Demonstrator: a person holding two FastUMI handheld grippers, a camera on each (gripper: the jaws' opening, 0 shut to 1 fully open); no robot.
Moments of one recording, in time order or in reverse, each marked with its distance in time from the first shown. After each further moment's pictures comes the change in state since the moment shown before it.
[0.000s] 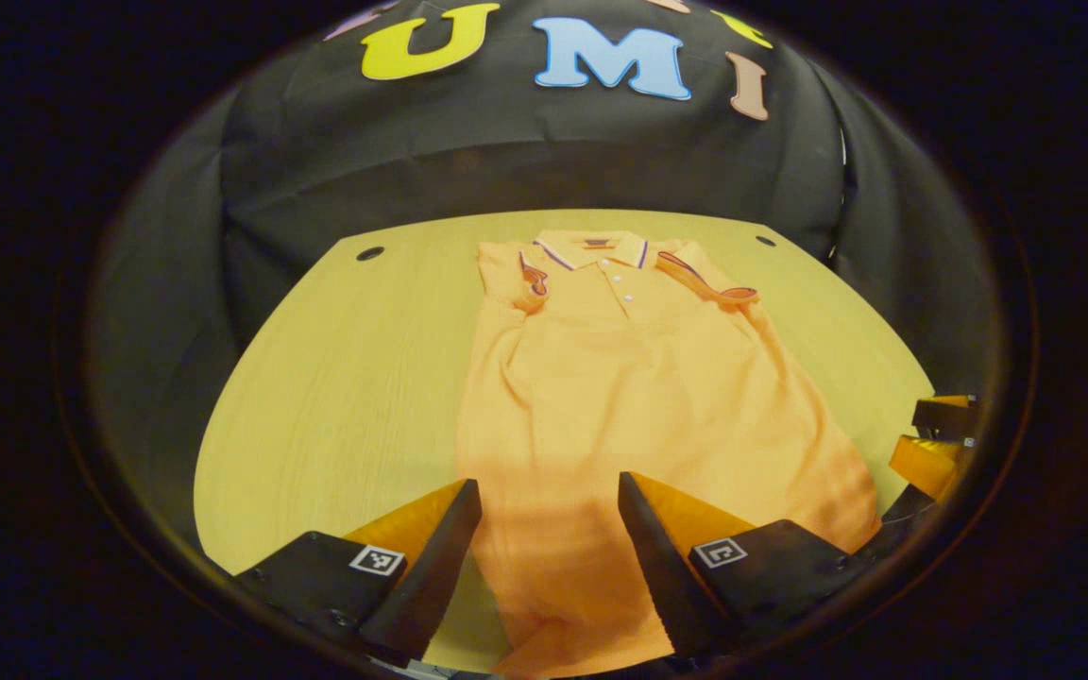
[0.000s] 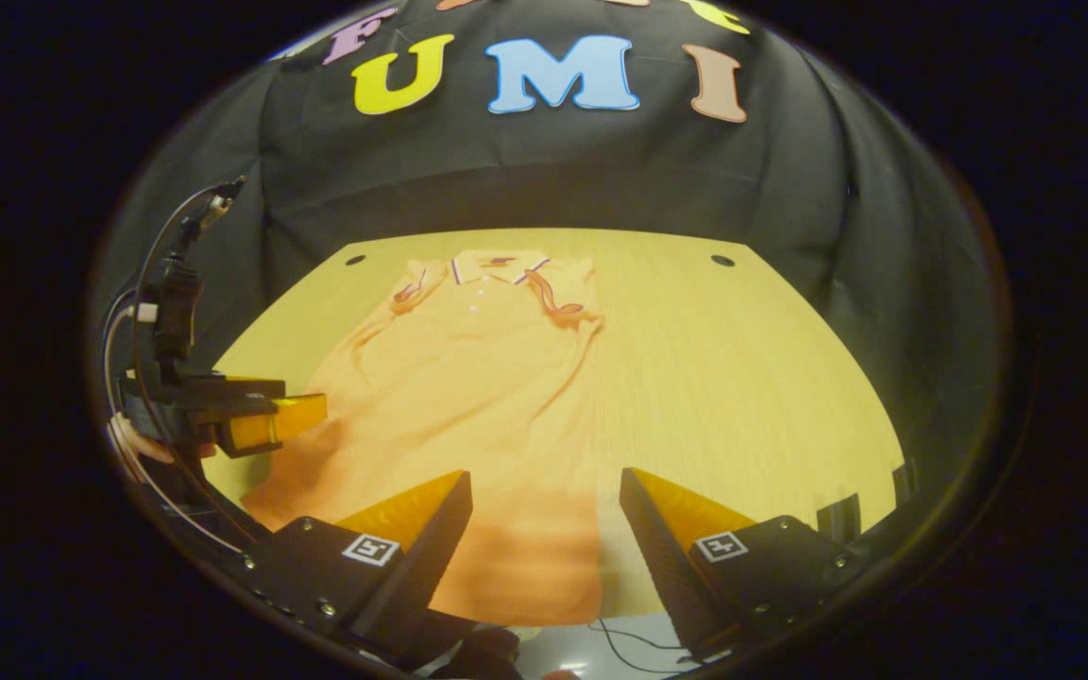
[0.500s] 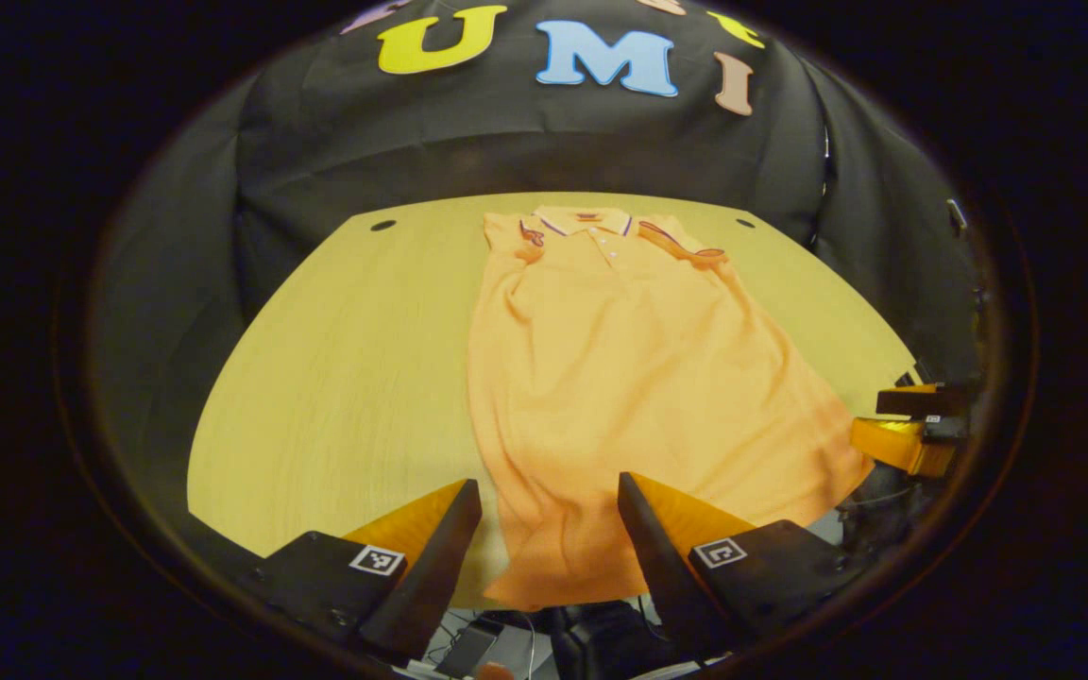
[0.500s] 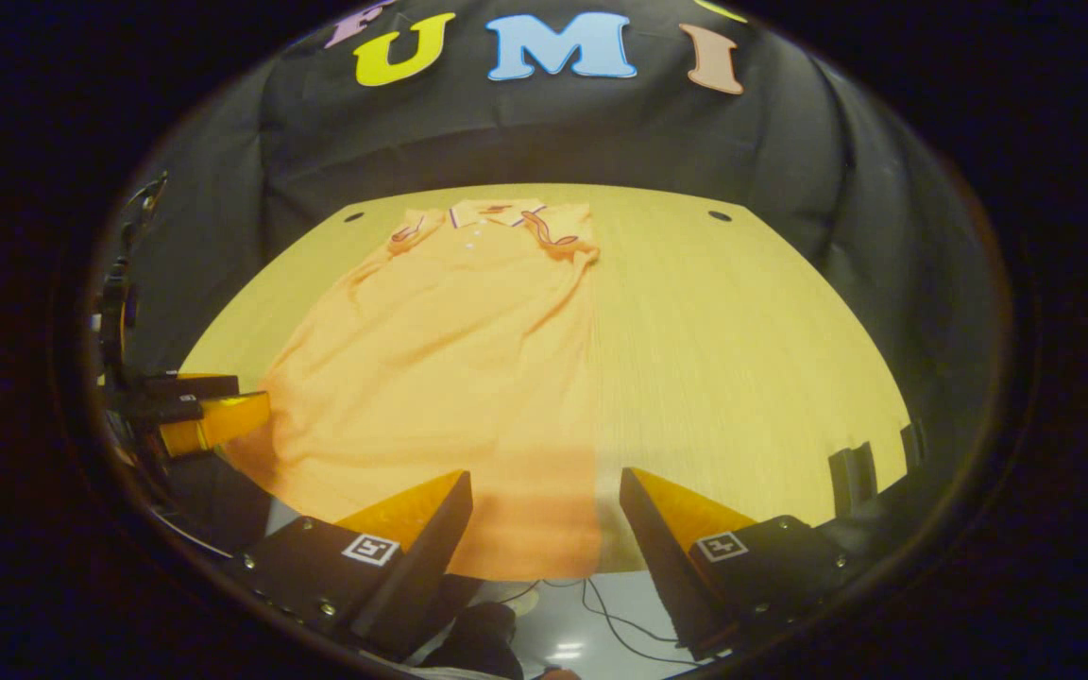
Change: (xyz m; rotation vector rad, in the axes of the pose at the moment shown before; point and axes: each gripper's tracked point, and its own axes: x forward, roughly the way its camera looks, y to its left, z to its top) left arm -0.055 0.003 -0.073 -0.005 0.030 -0.023; right arm 0.006 -0.008 -0.063 -0.005 0.100 -0.012
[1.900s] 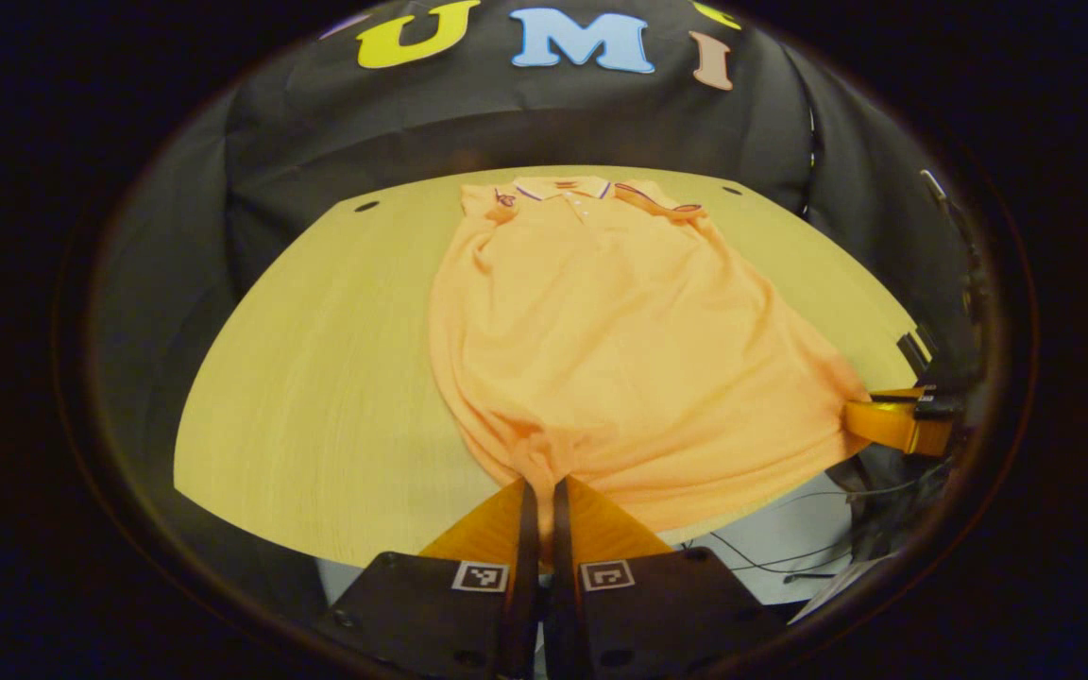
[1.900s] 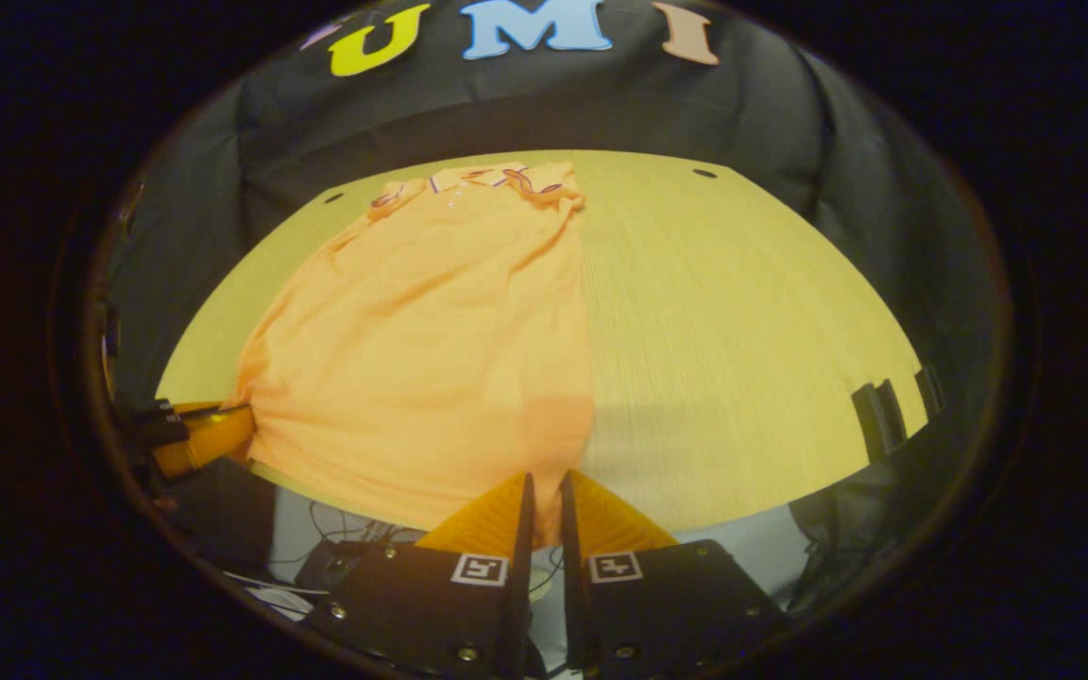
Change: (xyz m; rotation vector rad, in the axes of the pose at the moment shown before) left arm 0.007 -0.035 -0.034 0.025 0.058 0.015; right arm 0.020 0.014 -0.037 0.089 0.064 0.009
